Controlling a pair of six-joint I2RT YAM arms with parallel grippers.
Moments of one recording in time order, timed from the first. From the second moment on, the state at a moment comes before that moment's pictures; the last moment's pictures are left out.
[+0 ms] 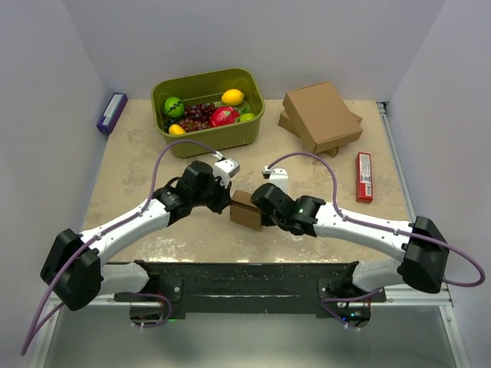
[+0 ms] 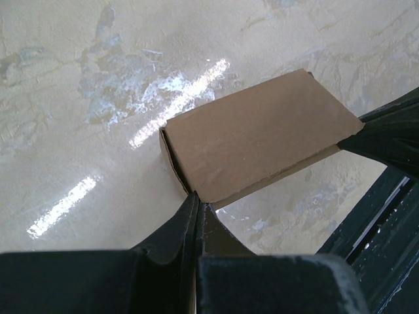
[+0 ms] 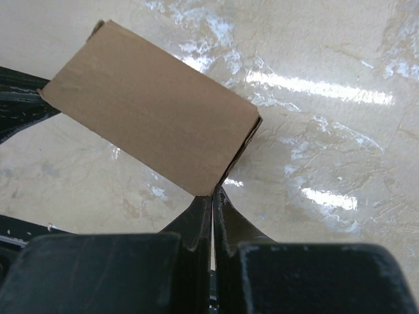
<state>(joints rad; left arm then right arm) -0.67 1.24 0.78 -0.23 0.21 -0.10 1.05 1.34 0.97 -0.55 0.46 0.80</state>
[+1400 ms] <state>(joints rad) -0.47 1.07 0.78 -0.37 0.47 -0.05 0.80 1.10 0.91 -0.52 0.16 0.65</state>
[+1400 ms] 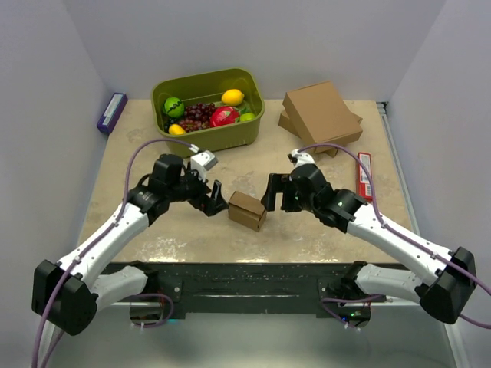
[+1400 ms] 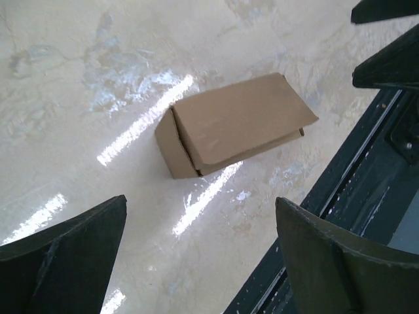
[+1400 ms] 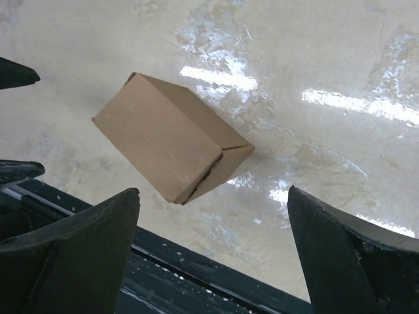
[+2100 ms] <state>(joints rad) -0.38 1.29 0.79 -0.12 0.65 -0.18 0.71 1.10 0.71 -0.24 -0.10 0.78</state>
